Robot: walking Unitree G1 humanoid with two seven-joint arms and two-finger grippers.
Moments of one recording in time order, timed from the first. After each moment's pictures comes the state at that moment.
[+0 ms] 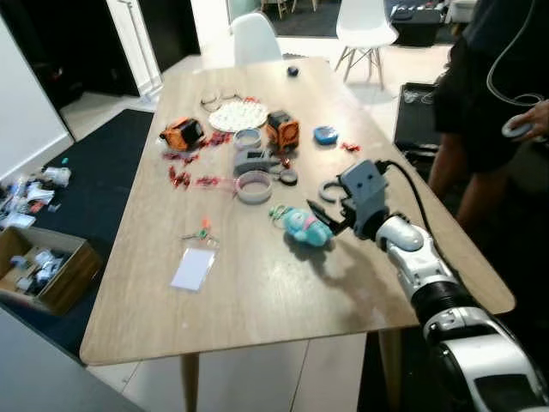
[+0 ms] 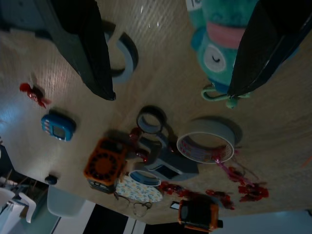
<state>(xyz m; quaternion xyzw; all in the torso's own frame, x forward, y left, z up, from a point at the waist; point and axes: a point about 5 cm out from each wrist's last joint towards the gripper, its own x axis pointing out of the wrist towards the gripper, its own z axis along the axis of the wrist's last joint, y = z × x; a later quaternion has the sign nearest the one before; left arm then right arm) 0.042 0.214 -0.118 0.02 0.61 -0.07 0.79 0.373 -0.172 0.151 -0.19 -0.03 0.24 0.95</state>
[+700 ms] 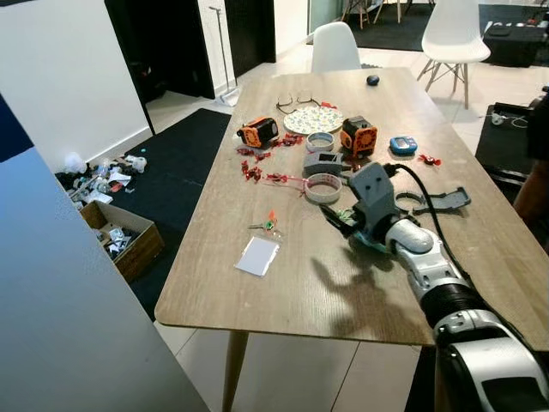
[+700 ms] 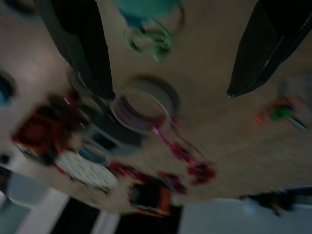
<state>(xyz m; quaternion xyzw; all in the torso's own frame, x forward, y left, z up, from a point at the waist) 0.038 0.211 -0.119 0.03 0.62 -0.09 0.78 0.373 -0.197 0.146 -0.20 0.02 0.18 0.96</state>
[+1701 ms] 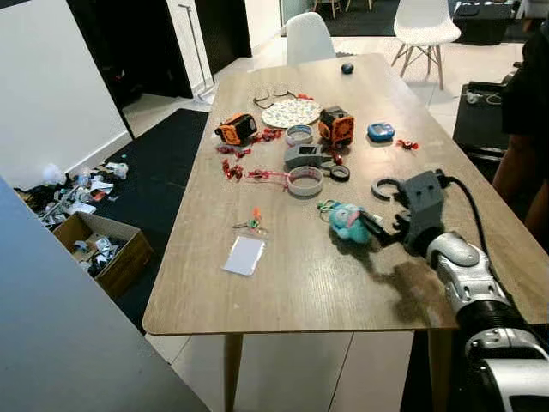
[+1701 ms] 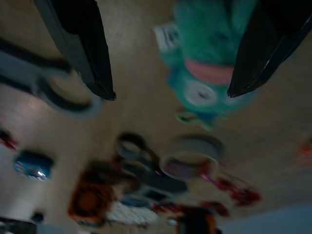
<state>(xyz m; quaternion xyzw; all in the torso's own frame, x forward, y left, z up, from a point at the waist) 0.037 0.208 -0.119 0.06 0.62 -0.13 0.77 0.356 -0.228 0.141 -0.14 0.02 0.19 0.97</state>
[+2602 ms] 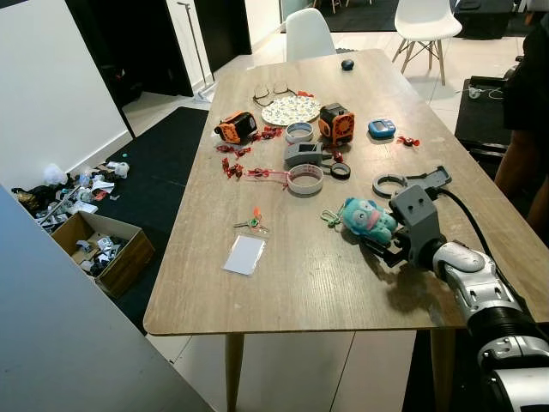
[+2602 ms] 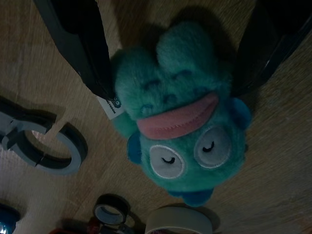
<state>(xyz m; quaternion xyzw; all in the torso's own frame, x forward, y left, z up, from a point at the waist) 0.034 0.208 -0.119 0.07 0.63 -0.15 0.76 0.346 -0.247 0.125 -0.19 0.12 0.20 0.95</state>
